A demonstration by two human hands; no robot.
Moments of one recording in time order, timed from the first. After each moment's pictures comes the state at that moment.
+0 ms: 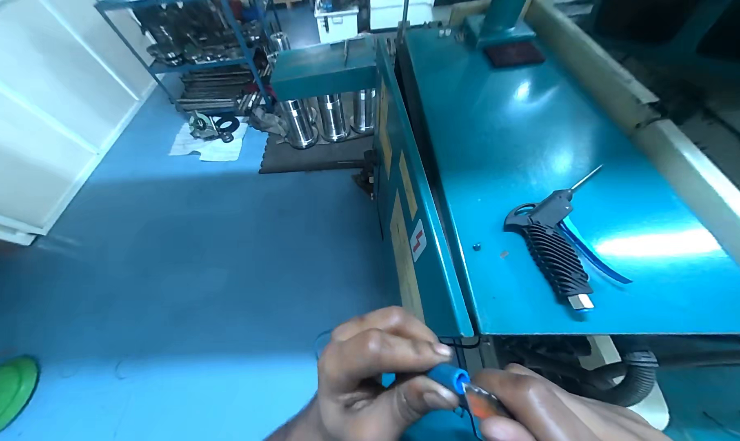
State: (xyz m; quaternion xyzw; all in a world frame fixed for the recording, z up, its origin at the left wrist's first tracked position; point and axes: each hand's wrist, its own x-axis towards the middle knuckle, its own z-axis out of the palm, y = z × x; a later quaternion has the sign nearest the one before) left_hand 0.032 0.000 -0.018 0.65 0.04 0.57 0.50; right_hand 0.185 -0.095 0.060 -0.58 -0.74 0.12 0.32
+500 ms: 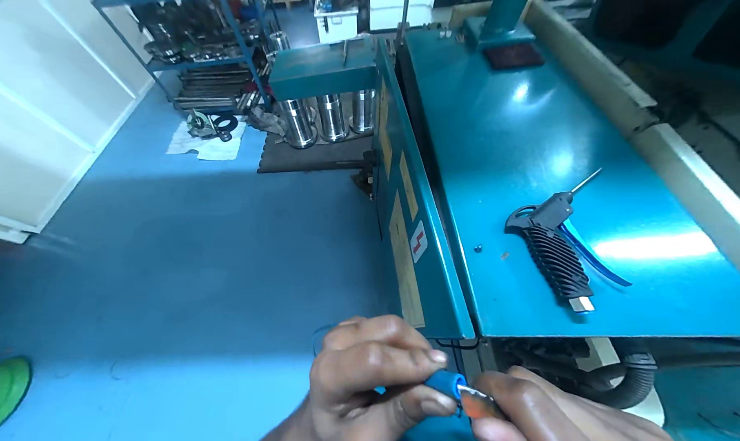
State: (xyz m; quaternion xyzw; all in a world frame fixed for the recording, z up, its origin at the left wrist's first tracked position) left_hand 0.022 0.005 -0.018 0.68 0.05 0.57 0.46; right_hand 0.183 -0.095 0.061 -0.59 -0.75 0.09 0.29
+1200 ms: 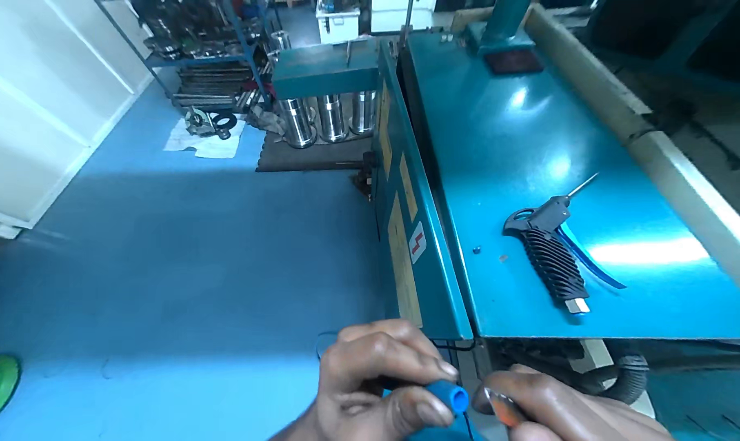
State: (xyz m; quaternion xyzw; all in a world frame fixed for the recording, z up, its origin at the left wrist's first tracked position) left_hand 0.029 -0.003 -0.020 0.61 0.01 0.56 0.57; right_hand 0.191 -0.094 0.061 -0.55 -0.73 0.19 0.36
